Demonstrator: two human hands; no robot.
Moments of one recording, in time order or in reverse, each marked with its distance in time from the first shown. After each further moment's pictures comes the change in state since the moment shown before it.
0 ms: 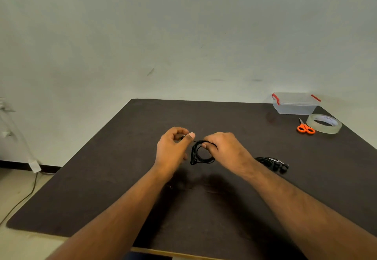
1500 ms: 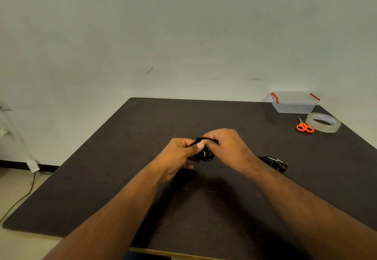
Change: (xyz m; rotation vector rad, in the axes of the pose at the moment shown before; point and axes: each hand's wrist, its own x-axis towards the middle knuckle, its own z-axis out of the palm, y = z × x) left_hand -0.005 0.005 -0.003 -0.168 -0.487 -0.224; right_hand -0.002 -0.005 -0.011 0.194 0.015 0.059
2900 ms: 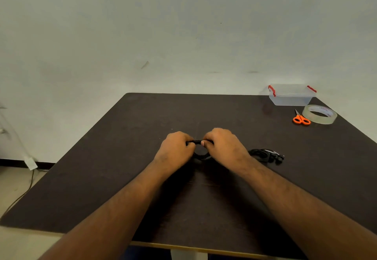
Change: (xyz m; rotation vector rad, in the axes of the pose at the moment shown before) left_hand 0.011 0.001 0.006 0.865 0.231 0.124; right_hand -0.002 0.012 0.015 -0.284 -0.010 0.072
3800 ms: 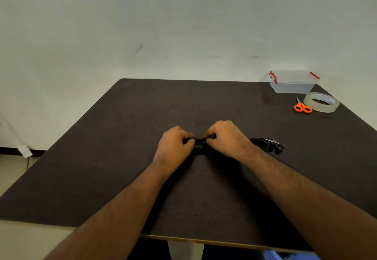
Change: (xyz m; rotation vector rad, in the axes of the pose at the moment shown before) left_hand -0.004 -0.019 0.031 -0.038 0.158 0.091; right_hand 0.002 0.019 0.002 0.019 -0.179 0.079
